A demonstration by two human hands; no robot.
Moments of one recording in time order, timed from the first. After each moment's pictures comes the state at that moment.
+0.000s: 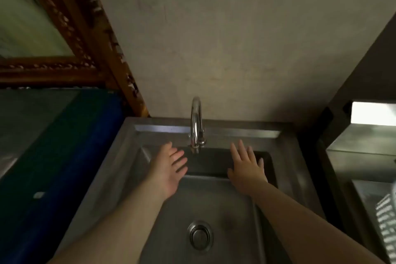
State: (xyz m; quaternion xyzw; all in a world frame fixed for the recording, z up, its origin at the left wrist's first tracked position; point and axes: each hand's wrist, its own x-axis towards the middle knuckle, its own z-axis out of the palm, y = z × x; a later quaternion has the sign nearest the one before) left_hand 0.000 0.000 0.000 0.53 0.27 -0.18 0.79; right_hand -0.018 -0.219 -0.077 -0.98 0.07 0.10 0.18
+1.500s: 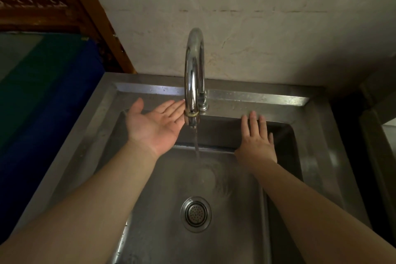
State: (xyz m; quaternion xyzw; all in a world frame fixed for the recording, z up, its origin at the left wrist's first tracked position) left_hand 0.069 0.006 -0.081 0.22 0.20 -0.18 0.94; right_hand 0.031 -0.233 -0.208 -0.99 0.10 0.07 0.07
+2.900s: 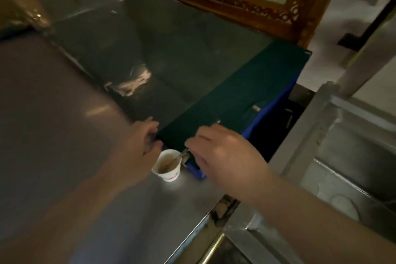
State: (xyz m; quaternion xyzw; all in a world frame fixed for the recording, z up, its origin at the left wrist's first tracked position) left_hand -0.326 0.551 0.018 0.93 0.21 0.10 0.29; right_hand -0.233 0.354 0.063 -0.81 -0.56 -0.02 0.15
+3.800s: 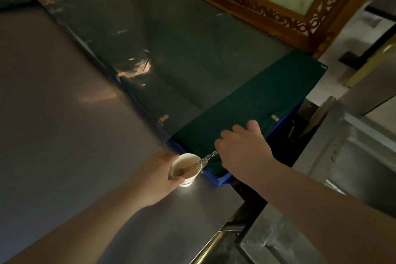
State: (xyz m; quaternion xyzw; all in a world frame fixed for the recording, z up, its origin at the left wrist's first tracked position) left_hand -0.343 0.589 -0.071 0.95 0.15 0.01 0.27; right_hand -0.210 0.427 0.023 -0.86 -0.48 0.01 -0.16
